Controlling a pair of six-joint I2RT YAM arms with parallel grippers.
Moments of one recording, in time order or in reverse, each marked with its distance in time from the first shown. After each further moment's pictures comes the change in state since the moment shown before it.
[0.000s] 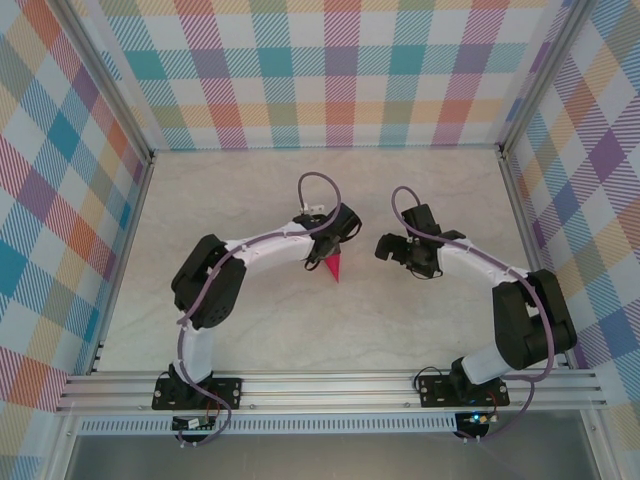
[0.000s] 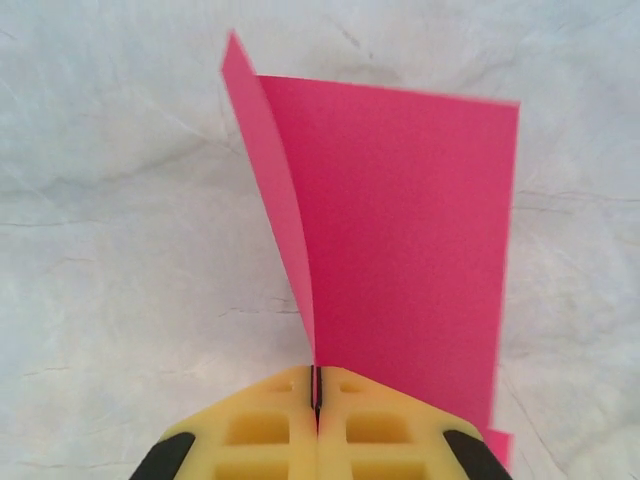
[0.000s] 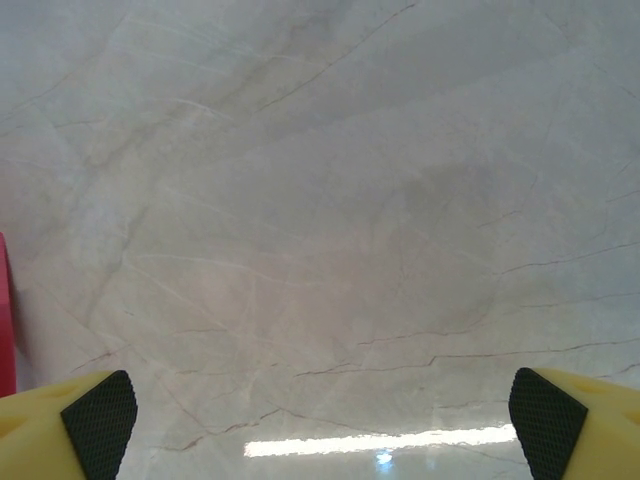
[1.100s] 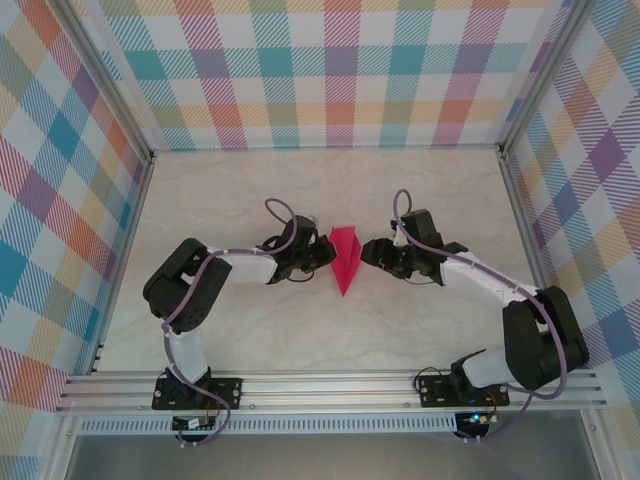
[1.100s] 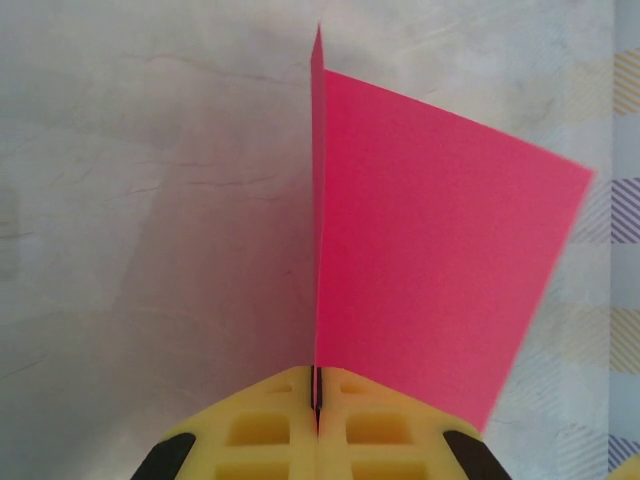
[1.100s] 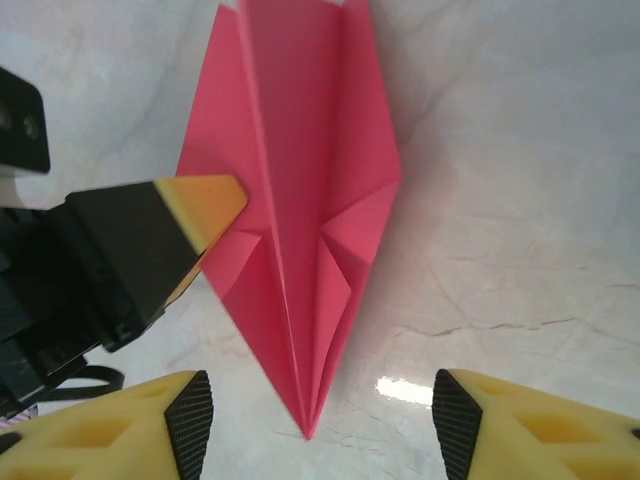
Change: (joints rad) left arm 0.167 -0.091 -0.530 0.909 0.712 -0.079; right arm 0.075 -0.084 -0.079 0.170 -0.372 0.073
